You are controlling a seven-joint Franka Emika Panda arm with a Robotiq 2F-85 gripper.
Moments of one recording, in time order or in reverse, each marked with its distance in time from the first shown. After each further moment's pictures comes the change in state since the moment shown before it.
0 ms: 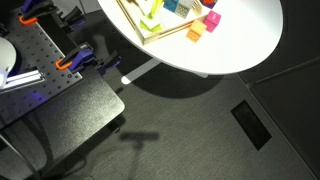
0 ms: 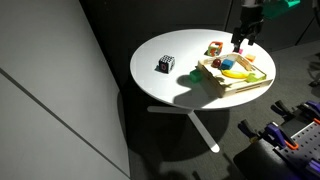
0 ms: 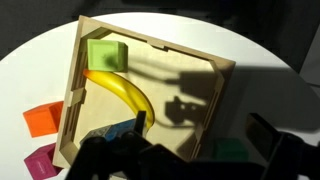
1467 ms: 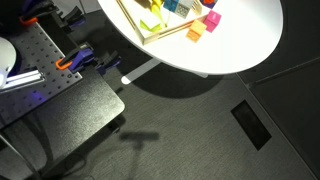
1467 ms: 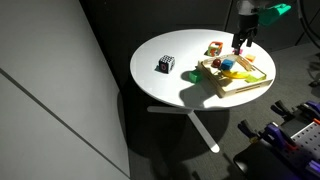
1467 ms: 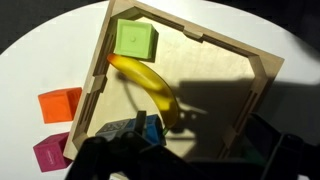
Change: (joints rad) arm -0.020 0.127 -0.032 0.068 -0.090 0.050 -0.070
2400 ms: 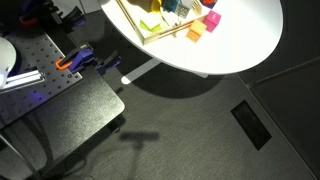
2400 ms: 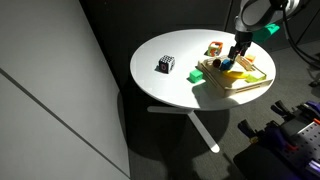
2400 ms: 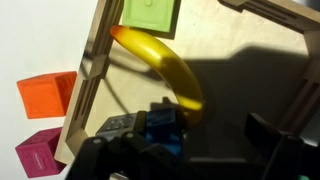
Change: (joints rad) arm -0.051 0.182 -0.015 0.003 0.003 0.274 -0.072
